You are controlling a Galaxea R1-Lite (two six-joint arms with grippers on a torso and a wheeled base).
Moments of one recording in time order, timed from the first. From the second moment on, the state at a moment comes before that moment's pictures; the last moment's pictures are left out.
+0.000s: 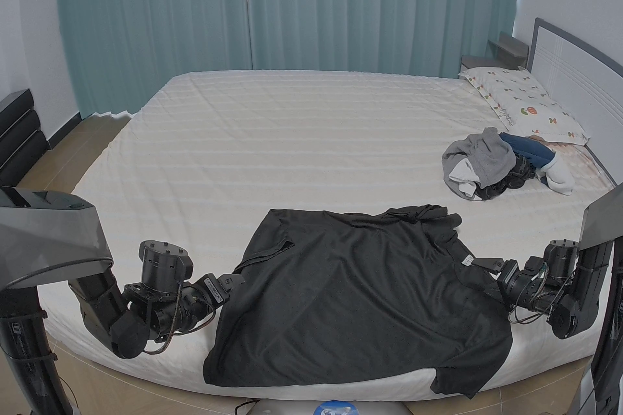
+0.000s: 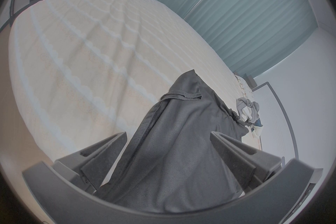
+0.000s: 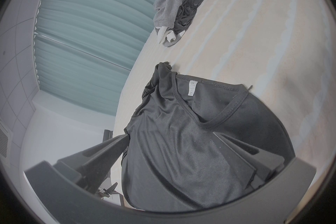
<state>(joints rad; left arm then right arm) -0.36 2.12 -0.44 -1.03 0.03 -0.89 -0.08 2.31 -0.26 -1.55 0.44 0.88</state>
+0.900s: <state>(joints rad) -0.39 2.13 -0.48 -1.02 0.05 -0.92 -0.03 2.34 -0.27 -1.55 0.38 0.88</state>
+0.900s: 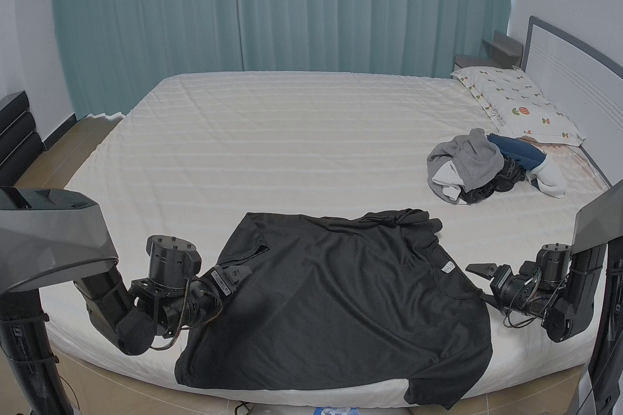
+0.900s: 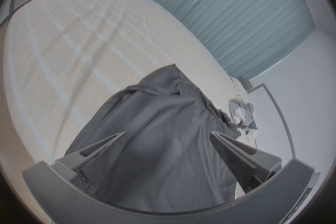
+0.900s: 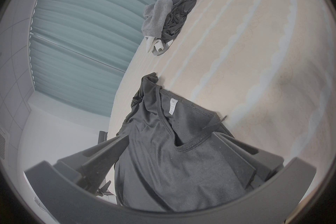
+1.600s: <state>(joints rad) -0.39 2.35 -1.04 -0.78 0.16 -0.89 -0.01 2.37 -0.27 -1.55 0.38 0.93</state>
